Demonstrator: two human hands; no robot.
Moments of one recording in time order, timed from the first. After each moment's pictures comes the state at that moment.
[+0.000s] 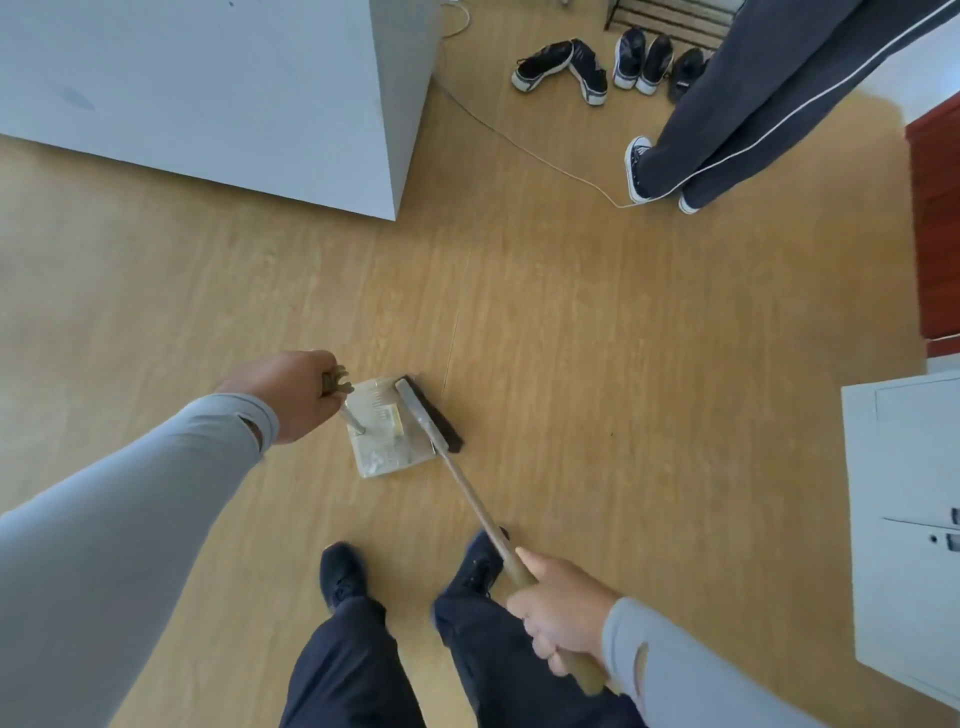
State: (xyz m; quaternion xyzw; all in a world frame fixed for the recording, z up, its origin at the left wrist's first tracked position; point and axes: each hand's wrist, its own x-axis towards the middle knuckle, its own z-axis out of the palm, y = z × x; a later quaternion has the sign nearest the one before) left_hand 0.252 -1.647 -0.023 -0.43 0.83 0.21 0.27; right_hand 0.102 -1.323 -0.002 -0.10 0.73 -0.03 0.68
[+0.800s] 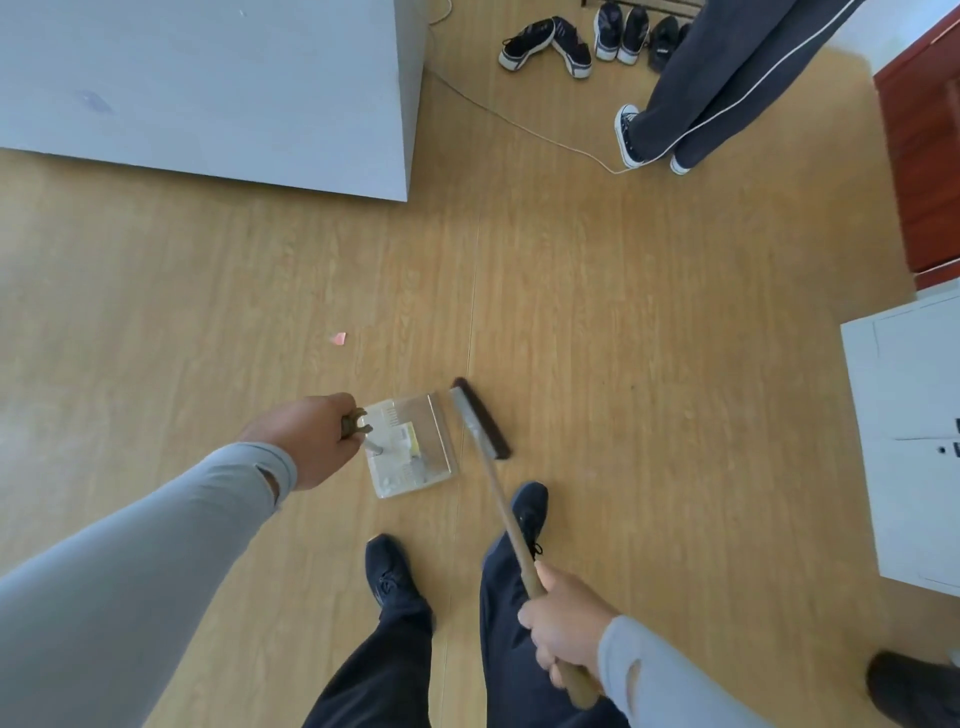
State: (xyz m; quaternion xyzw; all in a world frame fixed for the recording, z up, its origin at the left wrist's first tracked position) left_hand 0.396 -1.601 -0.021 -0.38 0.85 0.21 0.29; right_hand 0.274 -1.291 -0.018 0.11 0.70 -0.12 0.69
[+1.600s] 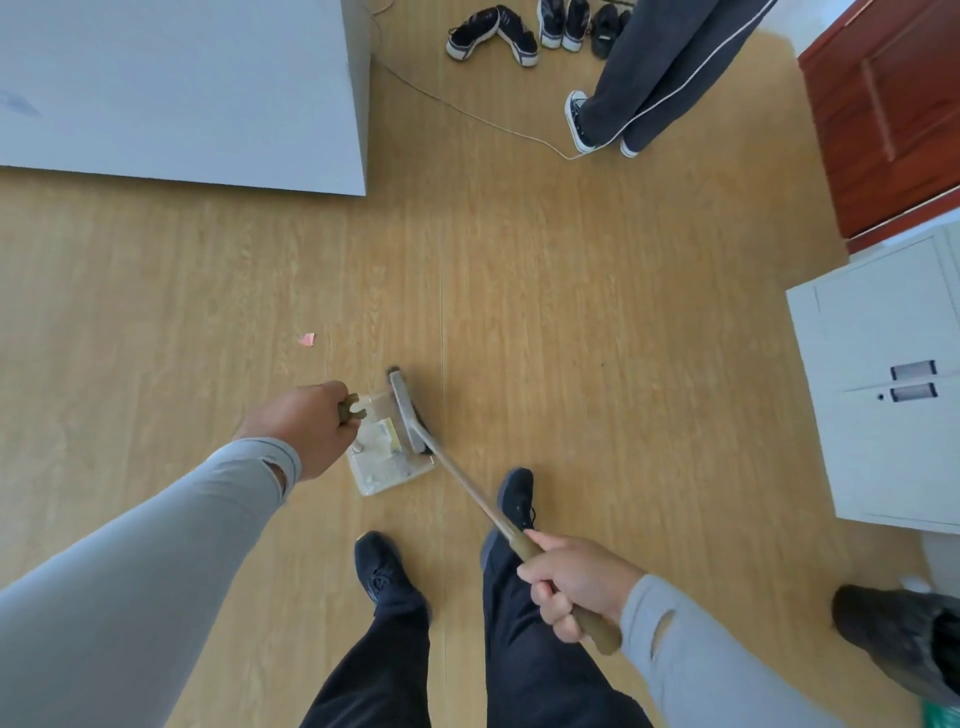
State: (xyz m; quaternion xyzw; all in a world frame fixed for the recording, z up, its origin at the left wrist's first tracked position) left_hand 0.388 -1.591 -0.019 -0.38 0.86 0.21 0.27; right_hand 0.276 -1.280 0.007 0.17 0.64 -0.27 0.70
